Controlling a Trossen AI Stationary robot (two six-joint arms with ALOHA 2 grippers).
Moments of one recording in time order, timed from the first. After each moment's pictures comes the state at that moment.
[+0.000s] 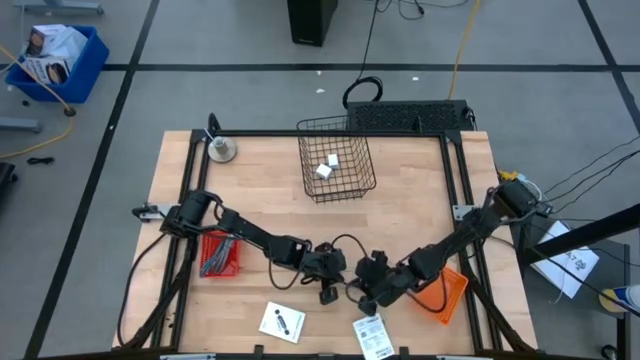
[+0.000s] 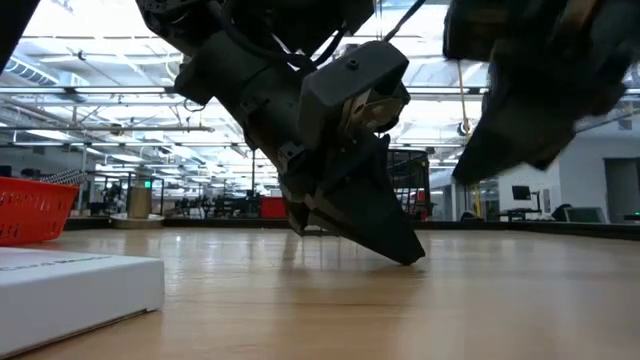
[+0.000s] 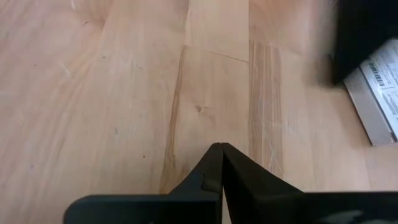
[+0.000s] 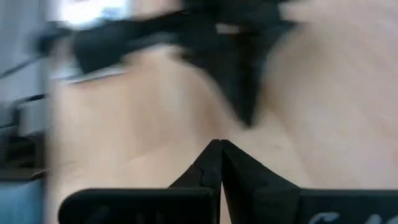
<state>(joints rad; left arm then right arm) -0.29 2.14 1.26 0.06 0.01 -0.50 0.58 1.70 0.89 -0.04 0.33 0.89</state>
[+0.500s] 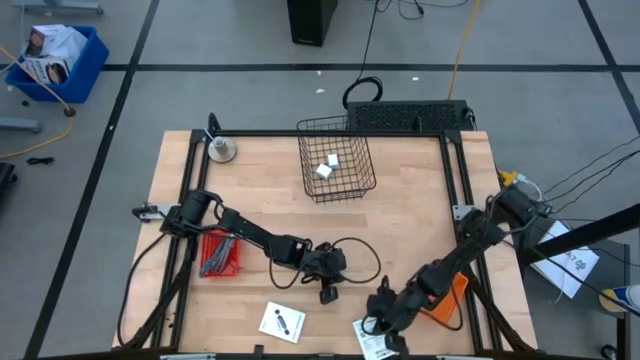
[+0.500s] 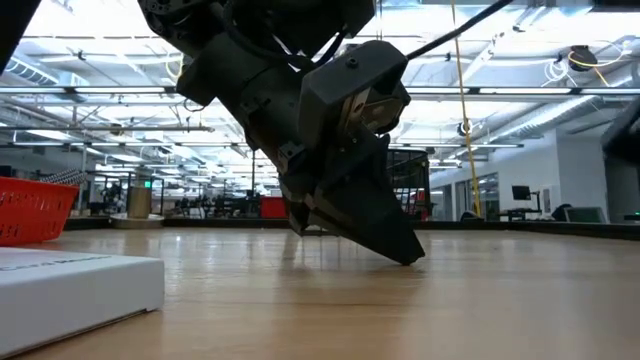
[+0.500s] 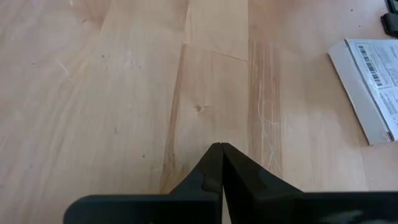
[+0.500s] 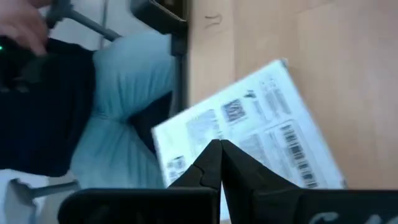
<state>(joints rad) -0.29 2.14 1.26 0.06 0.03 -0.50 0.73 1.76 0.89 0.08 -0.06 0.93</state>
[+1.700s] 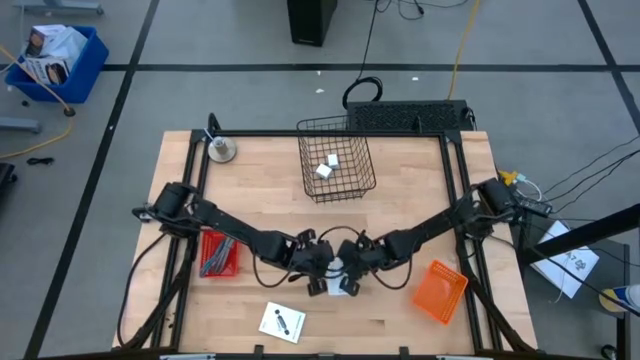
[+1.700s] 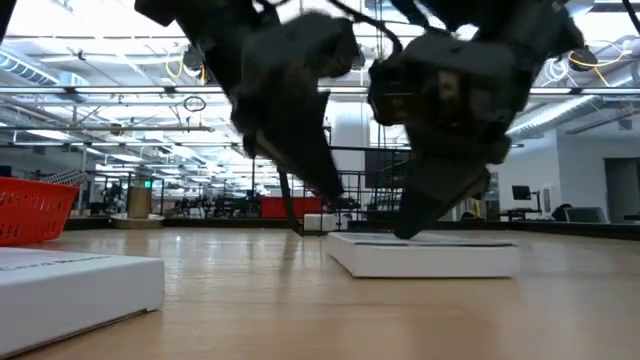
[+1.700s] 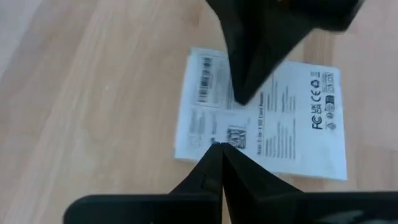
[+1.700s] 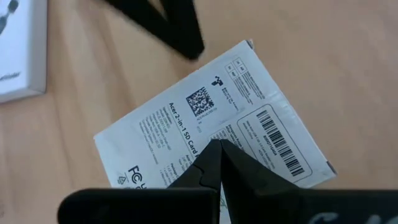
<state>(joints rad) -0.33 1.96 1.26 -0.27 -0.23 -0.48 0.34 1.85 0.89 -0.21 0.14 0.79</state>
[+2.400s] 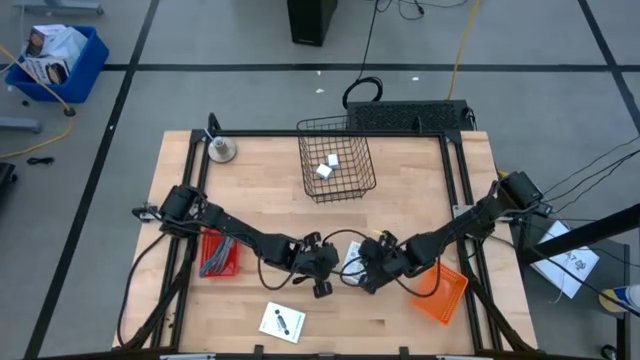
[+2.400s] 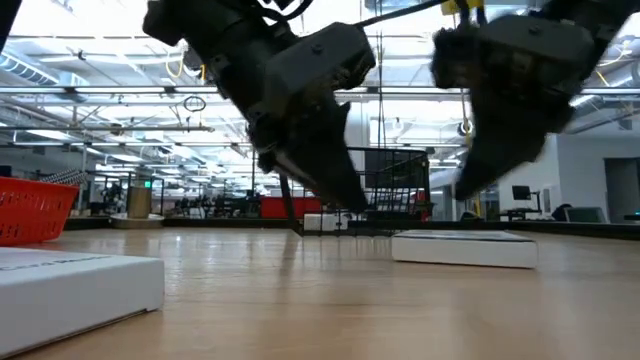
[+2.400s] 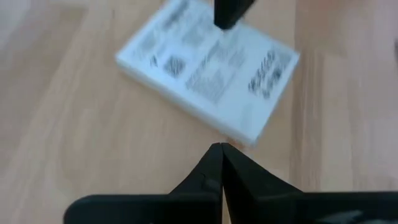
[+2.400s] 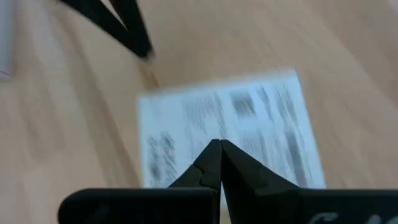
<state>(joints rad) -0.32 2.01 1.26 -0.13 -0.24 -0.45 0.48 1.64 0.89 -0.36 0.36 0.96</state>
